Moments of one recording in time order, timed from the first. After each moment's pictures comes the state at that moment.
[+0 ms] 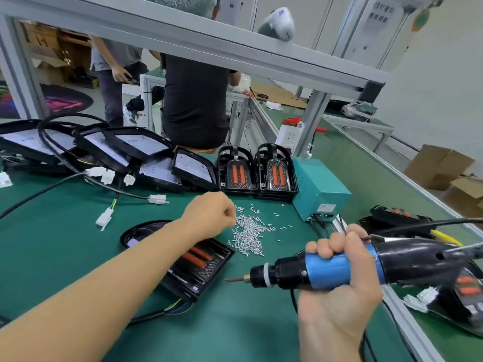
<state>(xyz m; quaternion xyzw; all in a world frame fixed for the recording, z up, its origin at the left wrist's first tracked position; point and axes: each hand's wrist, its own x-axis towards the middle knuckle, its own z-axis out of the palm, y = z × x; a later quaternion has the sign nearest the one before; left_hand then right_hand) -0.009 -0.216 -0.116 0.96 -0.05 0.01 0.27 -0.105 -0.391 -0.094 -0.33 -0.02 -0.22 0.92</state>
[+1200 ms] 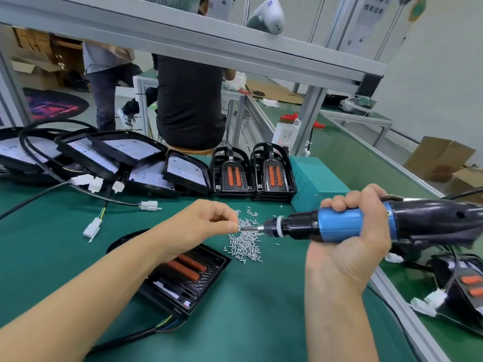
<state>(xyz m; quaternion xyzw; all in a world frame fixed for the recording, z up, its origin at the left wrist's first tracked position) -0.031 -0.203 -0.112 0.79 -0.13 -0.09 0.59 -0.048 -0.393 -0.067 -0.30 -0.06 -0.29 0.91</state>
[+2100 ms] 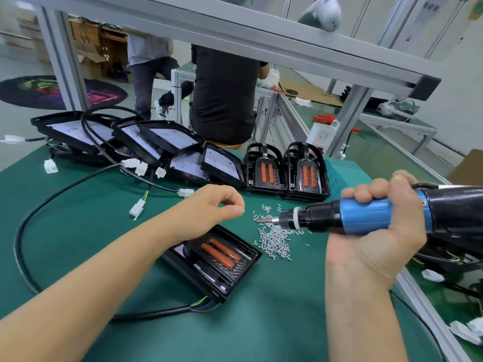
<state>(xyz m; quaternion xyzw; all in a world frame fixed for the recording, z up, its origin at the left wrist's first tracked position) -0.059 -0.168 -0.097 0.87 -0.09 0.02 0.48 -0.055 -0.365 -0.054 -0.31 -0.11 -0.23 0.92</state>
